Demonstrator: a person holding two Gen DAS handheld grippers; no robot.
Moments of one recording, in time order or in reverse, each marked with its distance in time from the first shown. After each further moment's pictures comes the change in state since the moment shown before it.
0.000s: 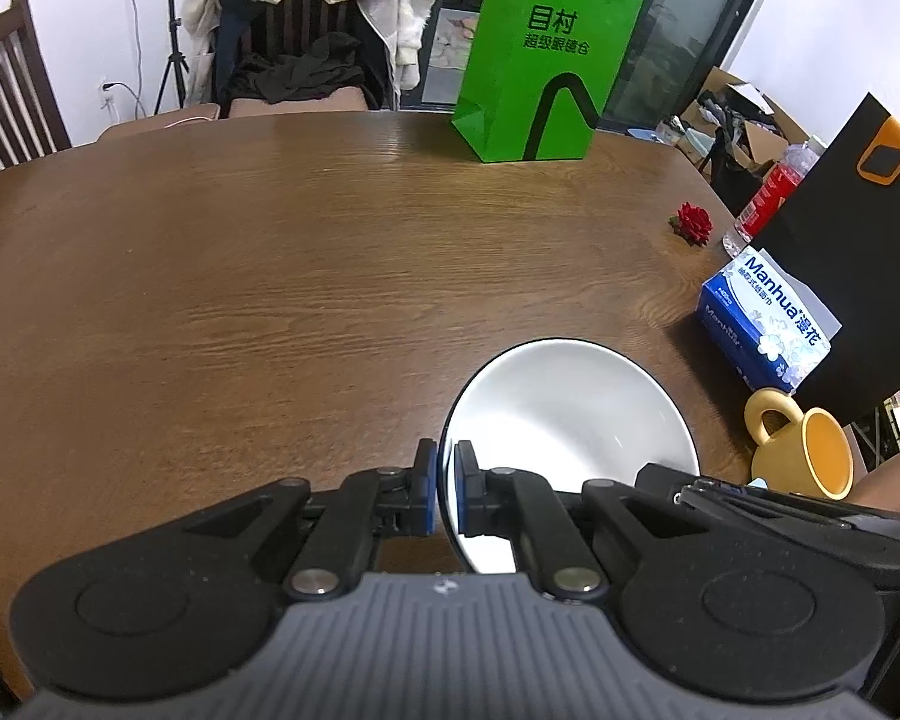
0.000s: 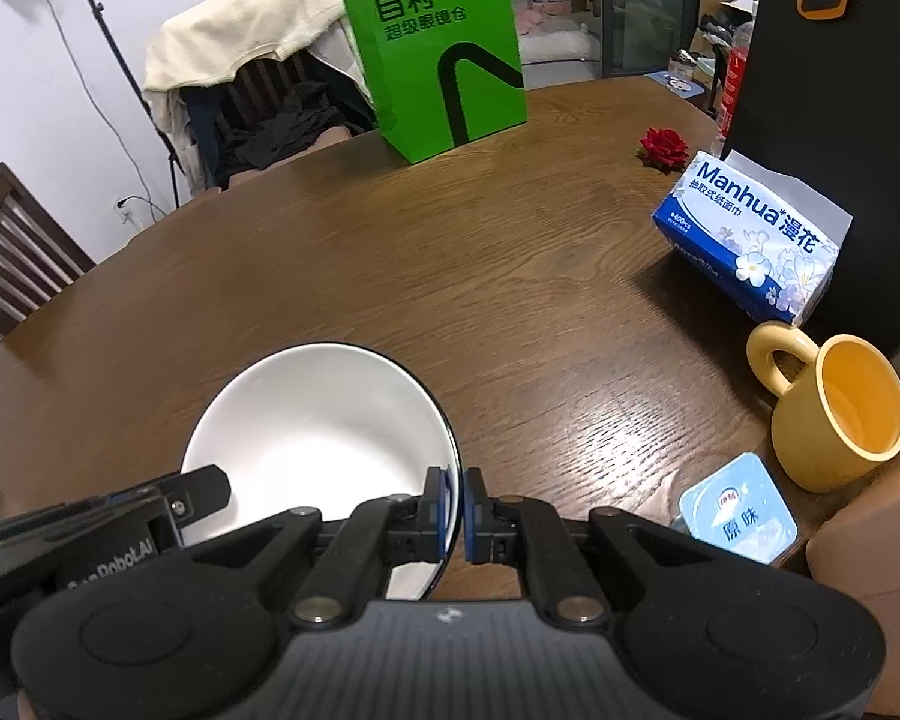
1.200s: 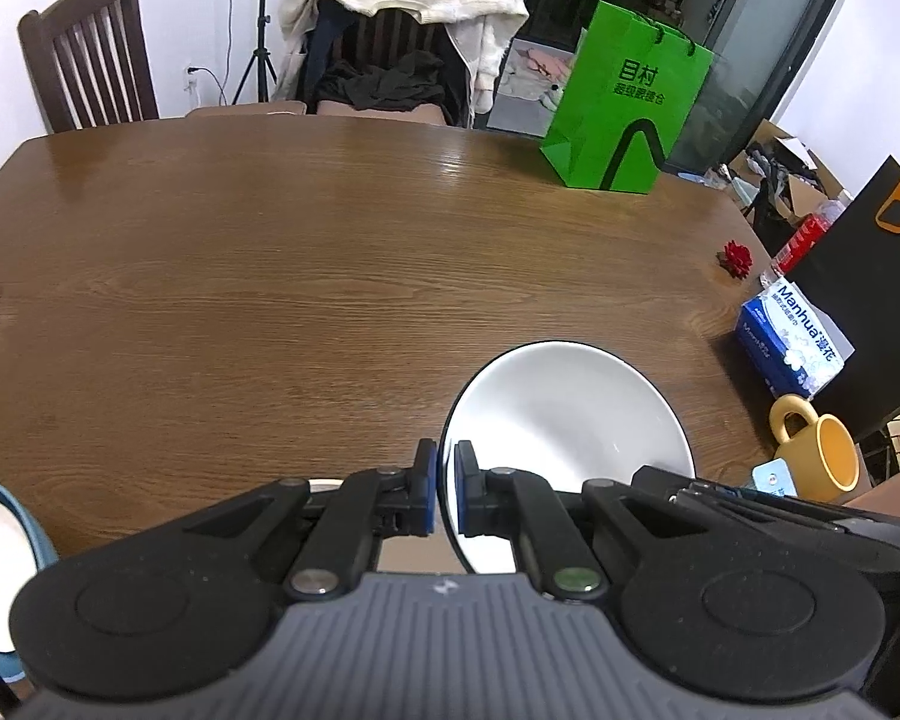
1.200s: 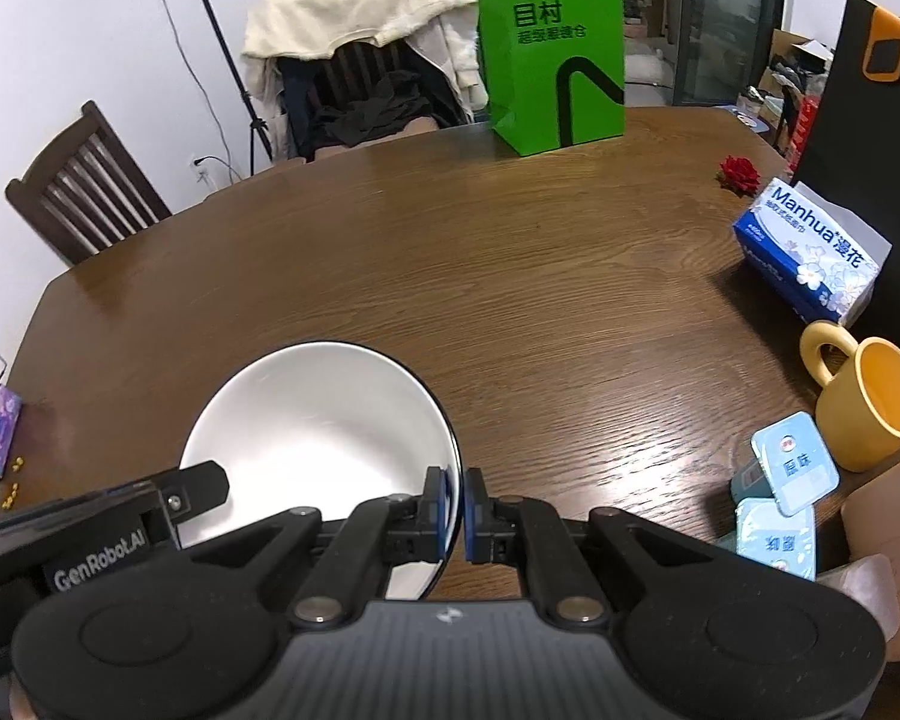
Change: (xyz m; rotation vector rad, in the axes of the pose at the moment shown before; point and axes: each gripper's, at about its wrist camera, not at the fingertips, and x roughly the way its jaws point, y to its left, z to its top) left arm -0.074 0.065 -0.049 -0.115 -0.055 0.059; right arm -0.048 0.069 -0.055 -0.124 -0.009 0.071
